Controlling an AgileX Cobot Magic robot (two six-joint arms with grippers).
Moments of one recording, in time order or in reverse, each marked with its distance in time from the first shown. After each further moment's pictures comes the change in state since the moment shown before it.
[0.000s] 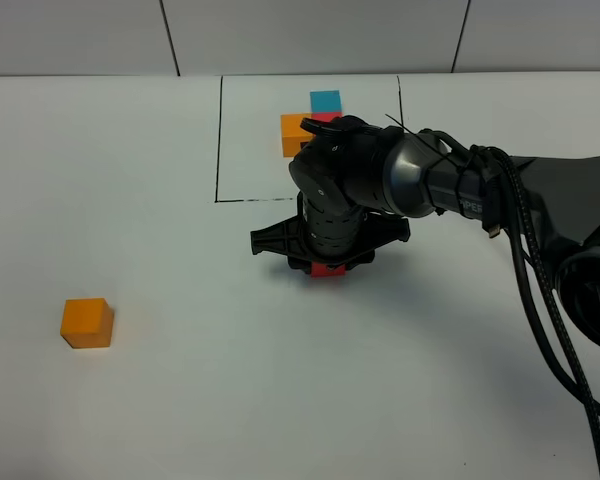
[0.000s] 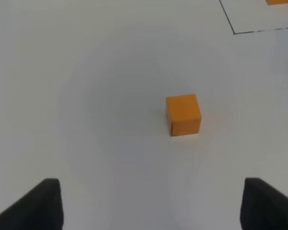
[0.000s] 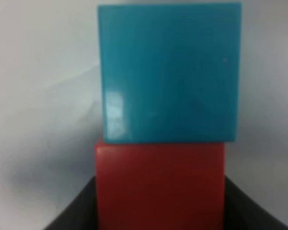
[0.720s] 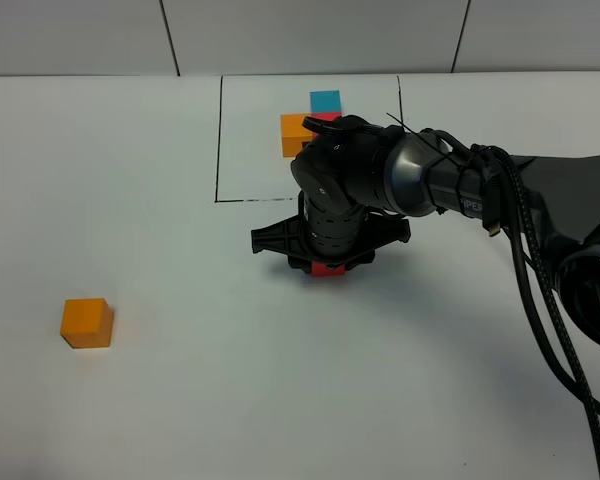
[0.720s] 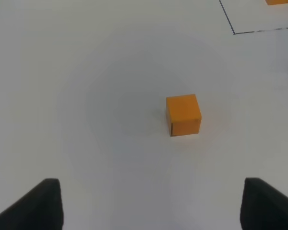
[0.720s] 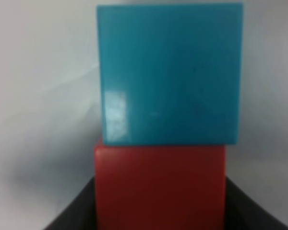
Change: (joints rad) left arm 0.000 0.000 0.000 0.000 0.000 0.000; right arm -0.003 0.001 -0.001 0.009 -0.005 0.000
